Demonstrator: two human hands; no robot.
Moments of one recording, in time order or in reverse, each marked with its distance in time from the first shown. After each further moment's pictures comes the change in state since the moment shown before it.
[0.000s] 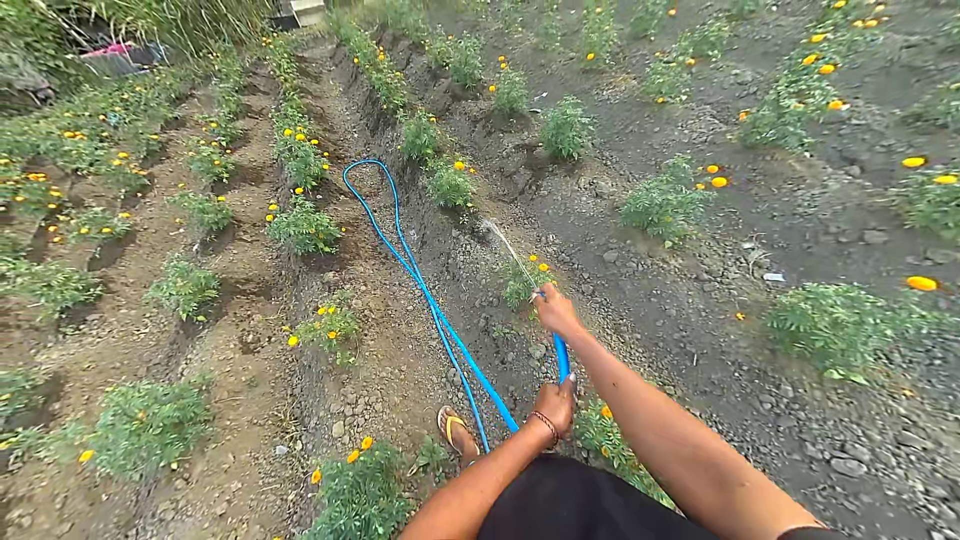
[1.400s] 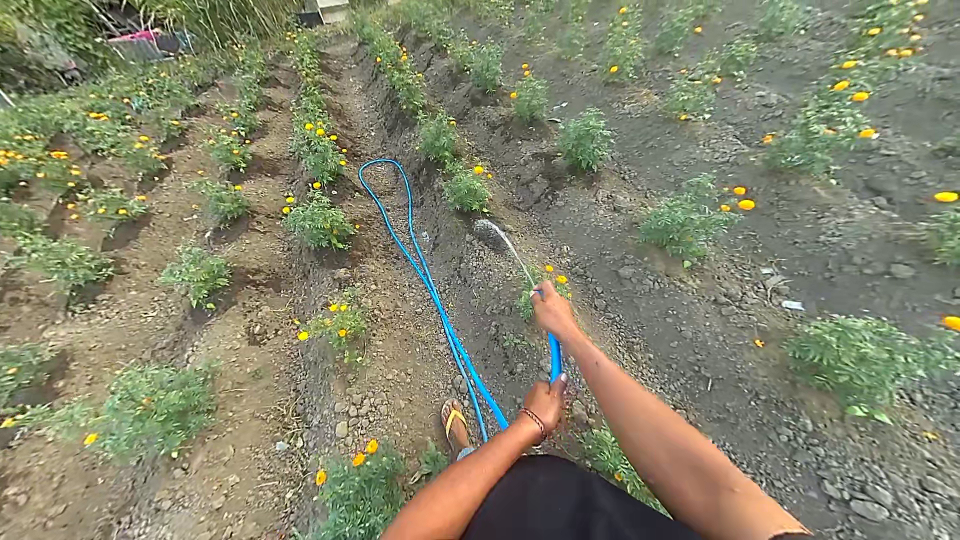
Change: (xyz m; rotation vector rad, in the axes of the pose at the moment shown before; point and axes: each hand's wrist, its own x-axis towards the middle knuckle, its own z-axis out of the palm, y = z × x) left_hand -0.004 -0.003 -0.071 0.035 0.035 0.036; right_hand 0.019 -0.061 0.032 -0.013 0.021 -0.050
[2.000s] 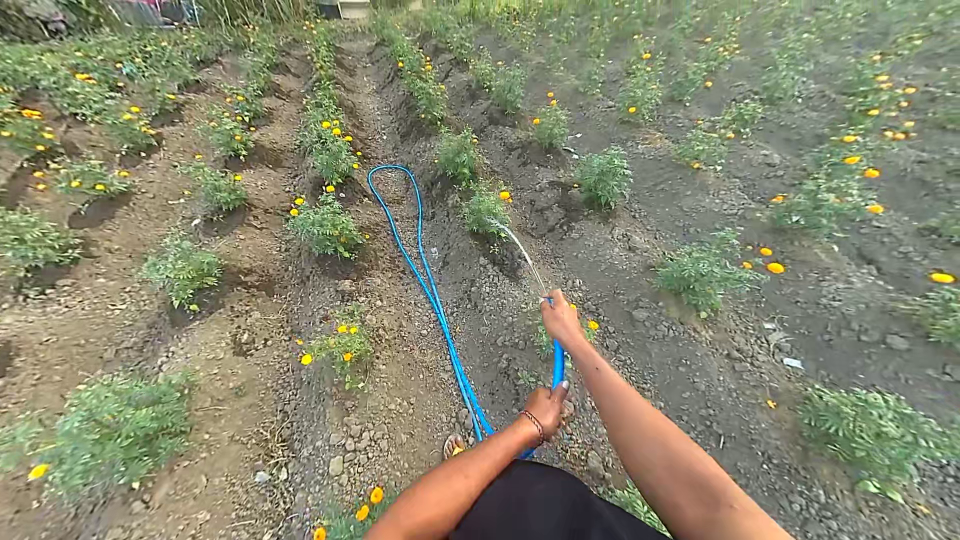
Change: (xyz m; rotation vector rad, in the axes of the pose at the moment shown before) left_hand 0.039 0.017 -0.160 -0.145 -0.077 0.013; right_hand 0.092 -0.128 0.048 -0.089 0.084 0.055
